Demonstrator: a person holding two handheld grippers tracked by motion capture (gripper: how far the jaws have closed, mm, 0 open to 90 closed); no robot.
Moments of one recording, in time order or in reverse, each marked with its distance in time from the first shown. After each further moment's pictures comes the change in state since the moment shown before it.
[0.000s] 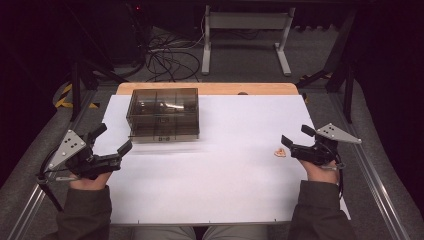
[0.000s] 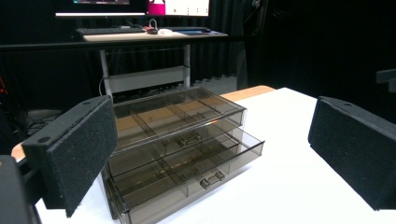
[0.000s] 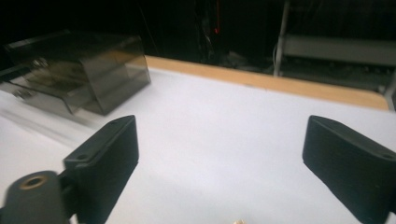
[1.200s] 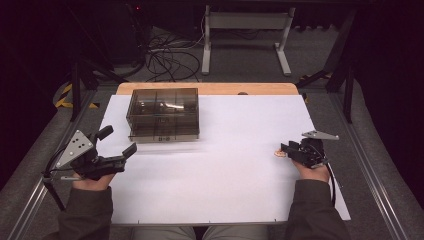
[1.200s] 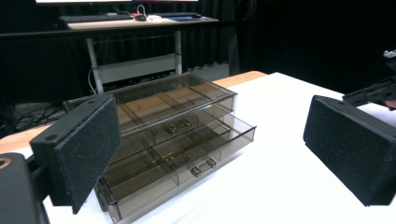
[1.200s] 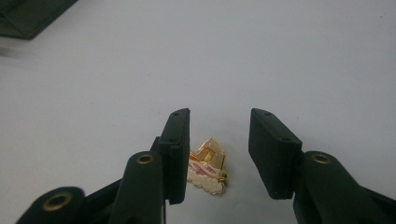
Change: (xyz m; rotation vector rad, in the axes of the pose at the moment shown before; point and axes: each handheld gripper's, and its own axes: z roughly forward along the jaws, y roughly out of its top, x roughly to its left) left arm -0.004 -0.004 0.006 0.058 -0.041 0.015; right arm -0.020 -0.045 0.042 0.300 -0.080 0.123
